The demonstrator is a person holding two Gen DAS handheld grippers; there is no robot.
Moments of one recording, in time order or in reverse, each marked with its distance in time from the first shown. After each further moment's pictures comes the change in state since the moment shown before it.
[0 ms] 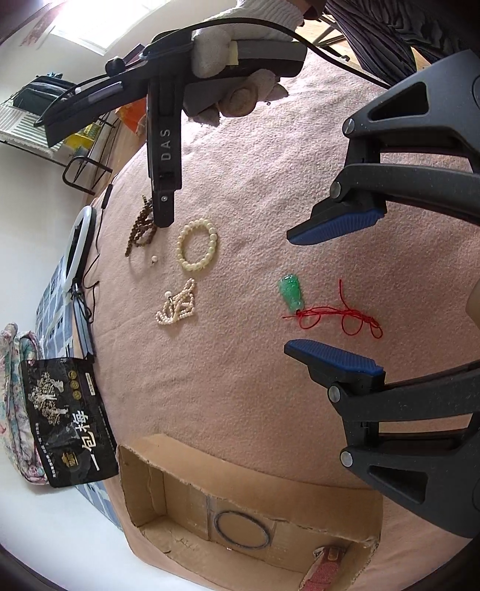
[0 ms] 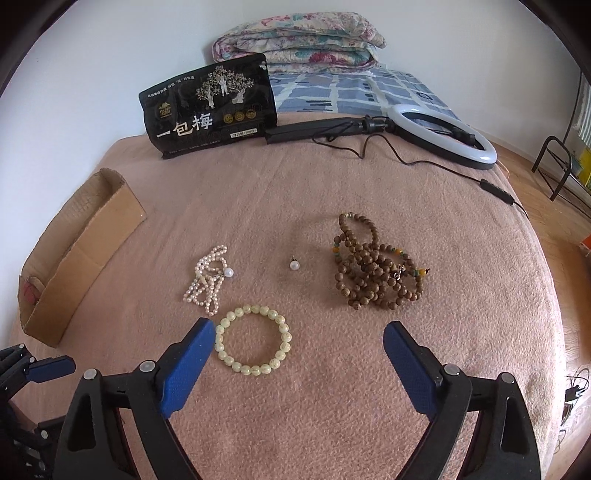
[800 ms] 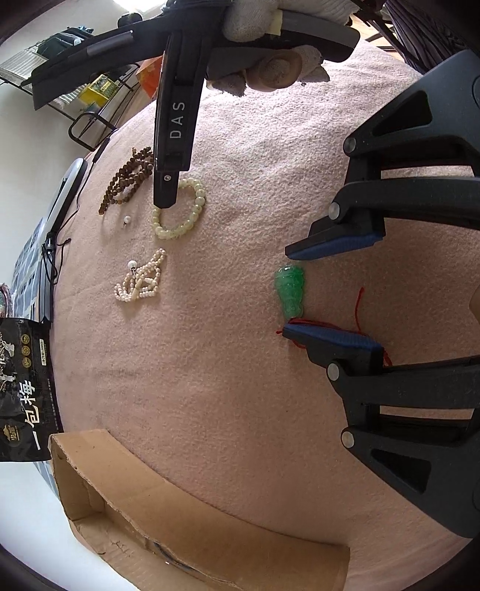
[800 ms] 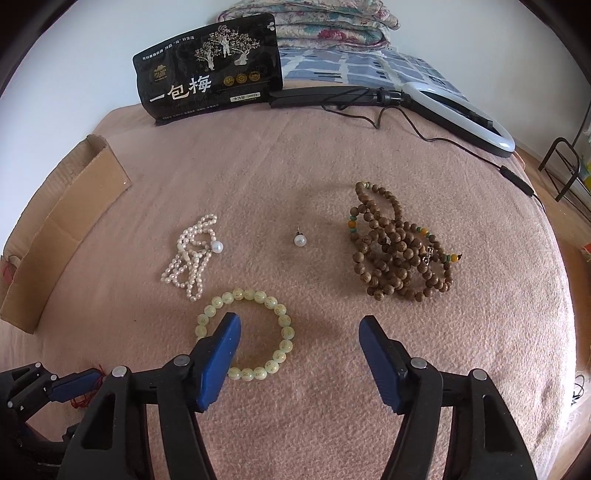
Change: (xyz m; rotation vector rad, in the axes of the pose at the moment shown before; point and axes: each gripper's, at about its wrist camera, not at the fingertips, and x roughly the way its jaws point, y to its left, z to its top) left arm 0.051 0.001 -0.006 -0.190 0.064 0.072; right arm 0.034 0.014 -0.004 -0.054 0.063 -0.015
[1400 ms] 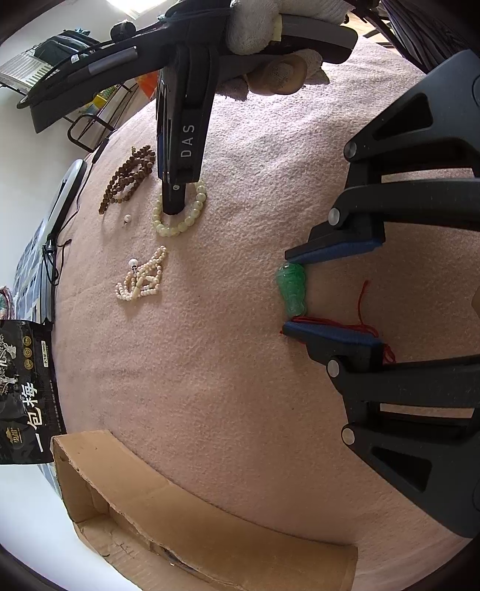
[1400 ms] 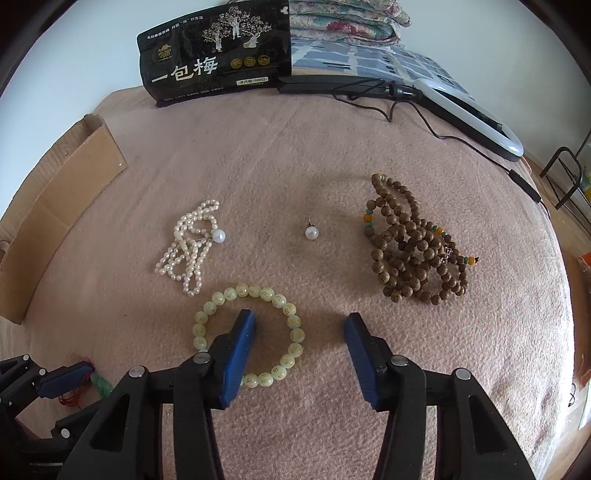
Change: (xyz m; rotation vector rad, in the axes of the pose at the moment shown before) left arm 0.004 0.002 0.000 0.019 -0.010 -0.008; right arm 0.012 0.014 0.001 -0.058 0.036 -0.015
